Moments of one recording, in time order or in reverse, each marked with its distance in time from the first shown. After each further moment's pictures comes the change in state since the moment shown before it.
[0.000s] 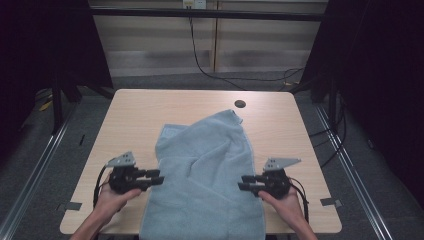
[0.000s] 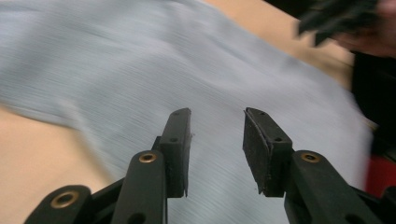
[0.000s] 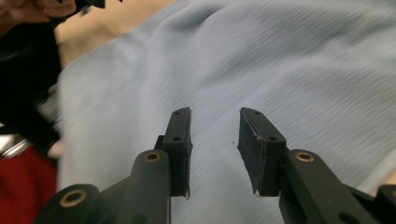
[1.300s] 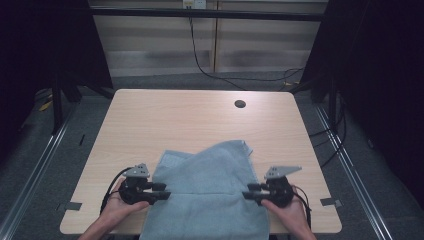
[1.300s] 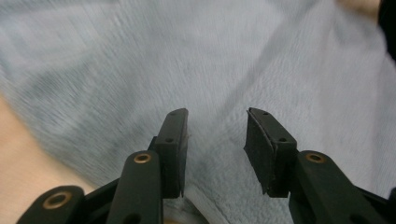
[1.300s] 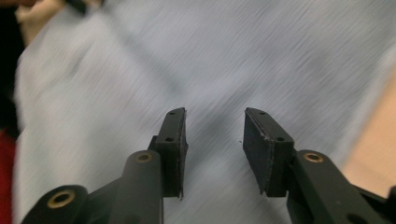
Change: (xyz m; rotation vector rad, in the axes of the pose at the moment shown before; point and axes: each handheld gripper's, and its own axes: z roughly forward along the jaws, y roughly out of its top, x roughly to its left) left arm -0.018 -0.018 0.017 0.144 -0.026 0.029; right arm 0.006 -0.018 -0.008 0.087 -0.072 0.024
